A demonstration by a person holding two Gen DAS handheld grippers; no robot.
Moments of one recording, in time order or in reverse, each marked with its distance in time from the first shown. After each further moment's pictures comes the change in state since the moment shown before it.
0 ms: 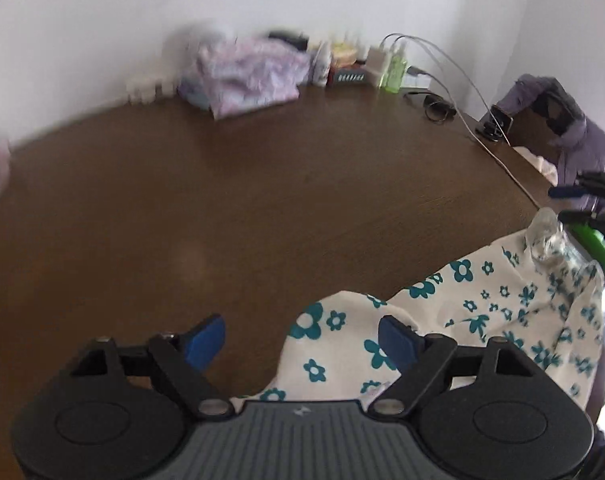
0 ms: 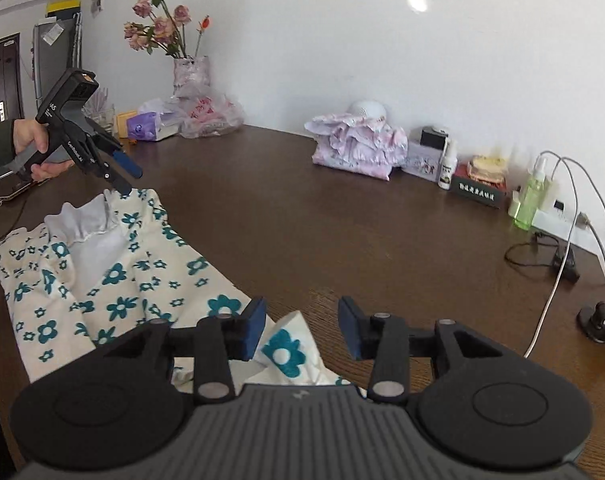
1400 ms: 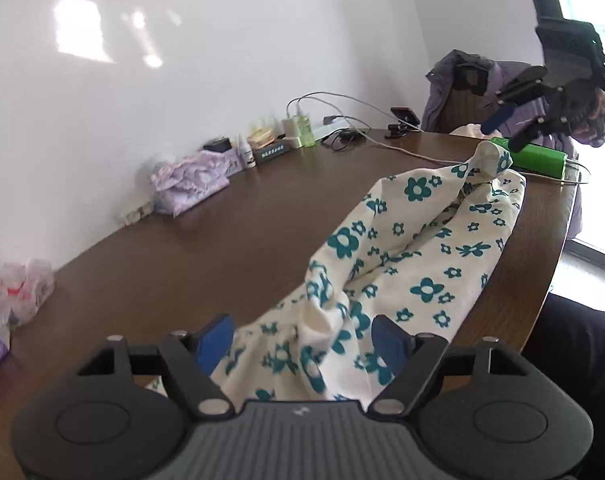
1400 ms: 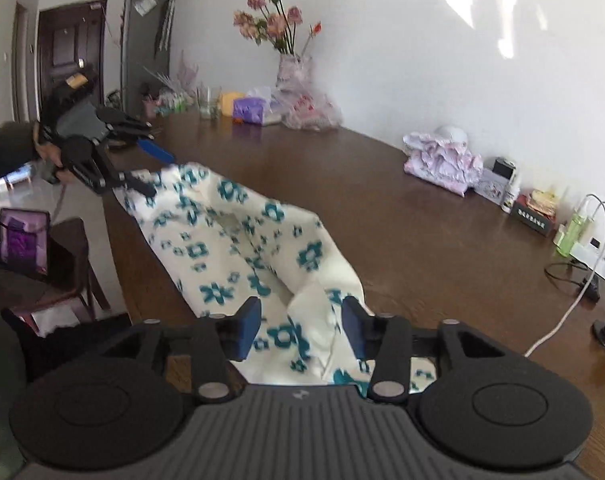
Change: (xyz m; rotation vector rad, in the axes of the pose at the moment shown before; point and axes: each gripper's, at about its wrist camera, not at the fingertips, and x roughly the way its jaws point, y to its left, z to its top) left arm -0.085 -0.173 -0.169 0.466 -0.333 0.194; right arm -0.112 0.057 -0.035 -0.177 -0.068 0.201
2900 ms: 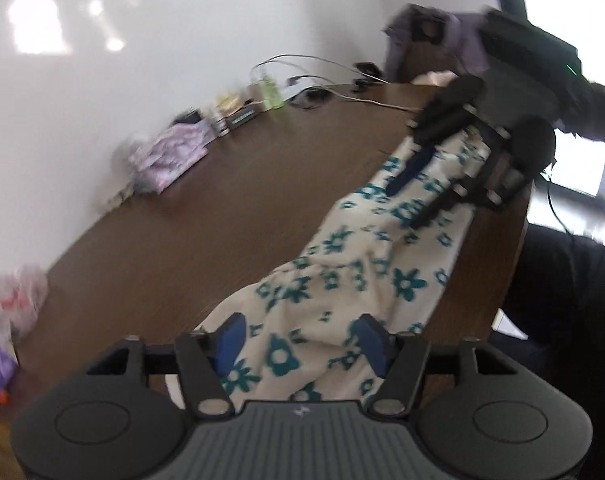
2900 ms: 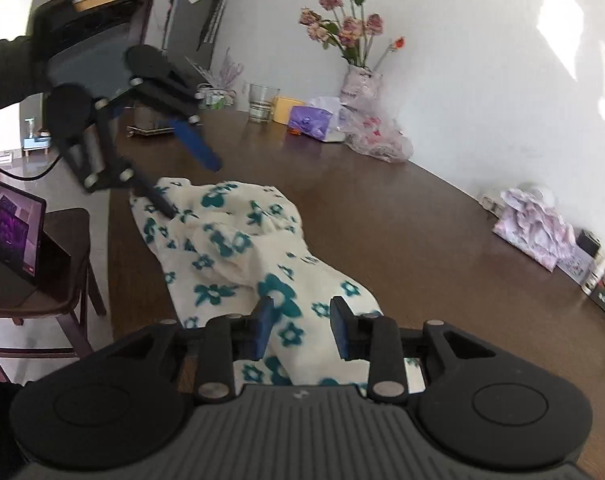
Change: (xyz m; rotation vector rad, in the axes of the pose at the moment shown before) left arm -0.031 0.042 -0.018 0.044 0.115 -0.050; right arm 0.169 0.125 0.041 -0.207 -0.027 0.035
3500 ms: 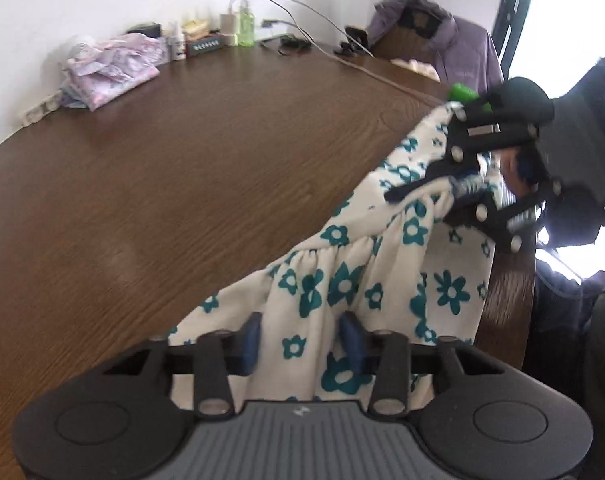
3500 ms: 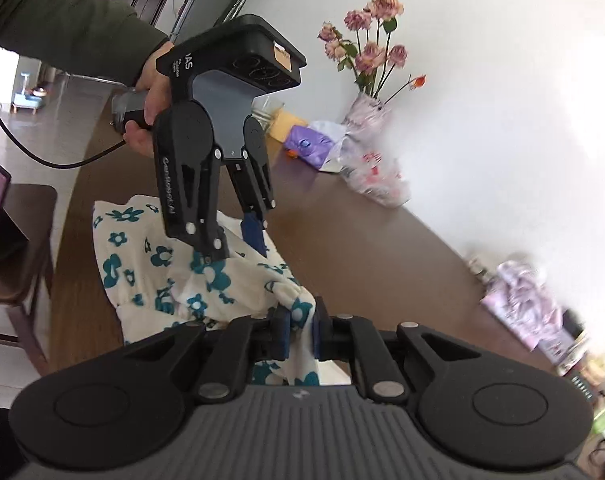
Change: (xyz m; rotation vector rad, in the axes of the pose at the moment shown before) left arm 0.094 0.060 0.005 -0.126 0.127 -0.333; right arm 0.056 0.036 0.028 -0.227 -0.030 -0.187
